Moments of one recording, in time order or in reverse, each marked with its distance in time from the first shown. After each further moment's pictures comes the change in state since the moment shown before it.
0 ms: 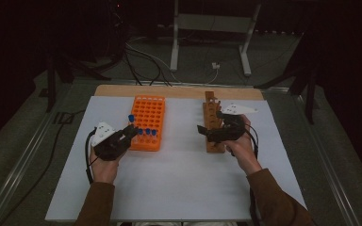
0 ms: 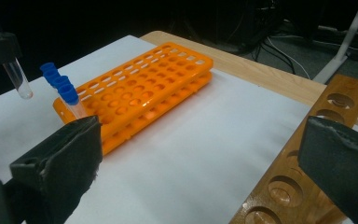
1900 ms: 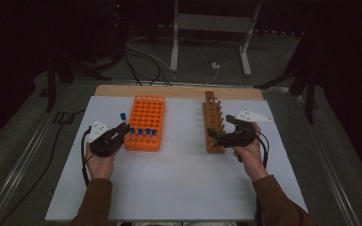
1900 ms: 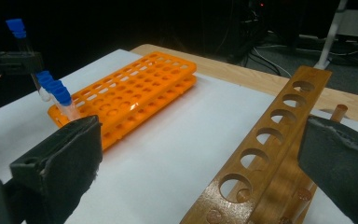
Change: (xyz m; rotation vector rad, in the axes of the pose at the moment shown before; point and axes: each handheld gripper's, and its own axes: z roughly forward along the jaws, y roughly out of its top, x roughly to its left) left arm 0.032 -0.020 0.013 0.011 0.077 -0.024; right arm -0.009 -0.021 -0.025 -0.074 -0.036 0.059
